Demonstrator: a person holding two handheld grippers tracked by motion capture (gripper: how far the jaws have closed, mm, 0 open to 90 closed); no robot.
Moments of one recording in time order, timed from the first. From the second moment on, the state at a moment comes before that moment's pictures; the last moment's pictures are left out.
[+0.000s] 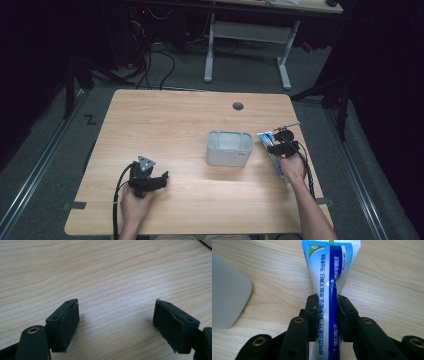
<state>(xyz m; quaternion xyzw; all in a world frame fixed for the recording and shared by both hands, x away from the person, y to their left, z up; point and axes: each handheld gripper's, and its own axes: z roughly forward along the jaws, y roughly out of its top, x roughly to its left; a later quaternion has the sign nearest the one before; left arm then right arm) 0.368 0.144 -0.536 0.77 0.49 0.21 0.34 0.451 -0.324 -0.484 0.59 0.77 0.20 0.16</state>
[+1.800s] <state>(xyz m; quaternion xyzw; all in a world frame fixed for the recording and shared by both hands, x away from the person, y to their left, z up) 0.368 0.144 -0.536 0.77 0.49 0.21 0.34 0.379 -0.316 -0.418 0.48 0.77 0.38 0.17</state>
